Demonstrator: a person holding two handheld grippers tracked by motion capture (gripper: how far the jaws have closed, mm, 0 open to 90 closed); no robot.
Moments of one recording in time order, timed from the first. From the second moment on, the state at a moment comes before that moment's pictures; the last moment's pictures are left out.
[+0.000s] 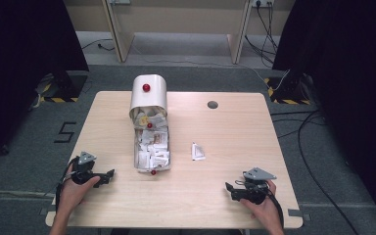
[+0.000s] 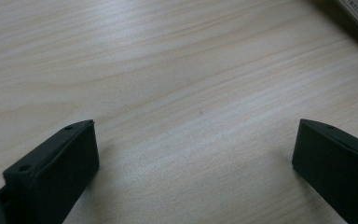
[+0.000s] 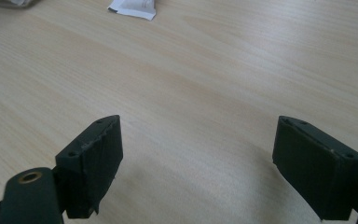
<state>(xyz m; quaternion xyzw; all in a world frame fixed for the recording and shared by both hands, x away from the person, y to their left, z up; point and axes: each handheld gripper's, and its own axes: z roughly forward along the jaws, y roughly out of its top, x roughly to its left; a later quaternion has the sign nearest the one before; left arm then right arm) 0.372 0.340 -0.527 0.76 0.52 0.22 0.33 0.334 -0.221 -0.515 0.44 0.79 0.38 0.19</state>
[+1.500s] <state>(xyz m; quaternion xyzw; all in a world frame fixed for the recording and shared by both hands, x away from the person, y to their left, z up) 0.372 0.340 -0.527 0.75 0.52 0.22 0.33 0.299 -0.229 -0.520 0.45 0.80 0.35 0.20</state>
